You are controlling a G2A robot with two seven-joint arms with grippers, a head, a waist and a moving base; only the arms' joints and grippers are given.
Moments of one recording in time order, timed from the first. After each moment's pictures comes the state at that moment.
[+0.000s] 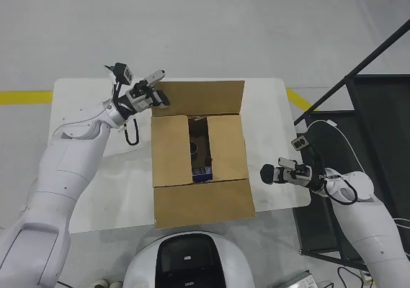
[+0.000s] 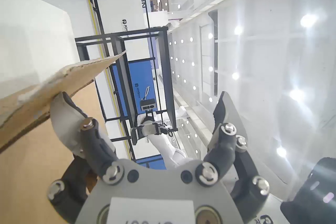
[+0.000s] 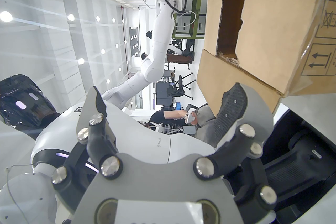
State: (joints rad) left arm 0.59 -1.32 -1.03 -0.78 -0.57 -0.38 -0.95; right arm -1.47 -0.96 1.54 -1.42 0.77 -0.35 1.36
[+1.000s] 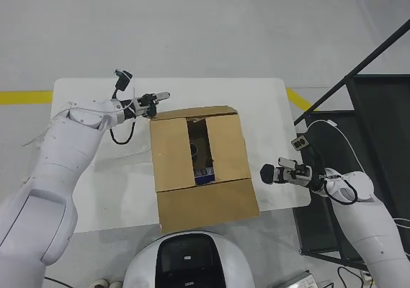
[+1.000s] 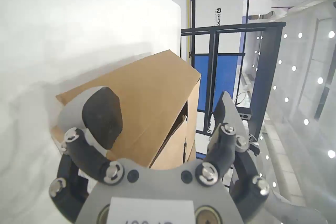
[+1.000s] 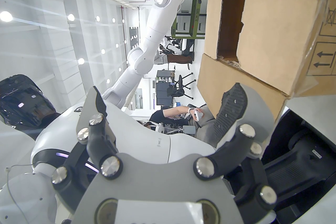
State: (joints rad) left arm 0.35 -1.40 -0.83 -0.32 -0.14 -0.43 -0.88; right arm -1.47 -0.96 1.54 -1.42 0.77 -0.35 1.36
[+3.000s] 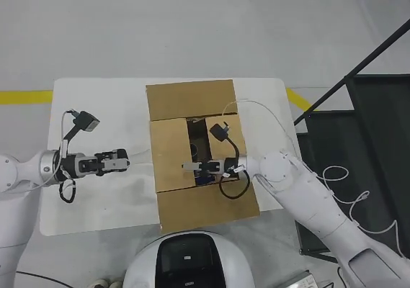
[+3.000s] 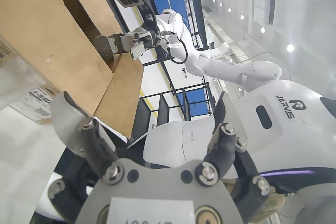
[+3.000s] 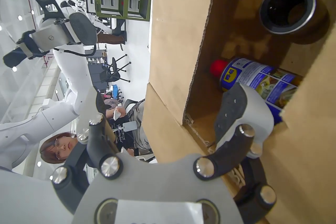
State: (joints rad) left arm 1.16 -1.00 -1.49 -1.61 -0.39 -0.26 -1.46; right arm -1.06 -1.09 0.91 -1.49 0.12 -0.13 0.84
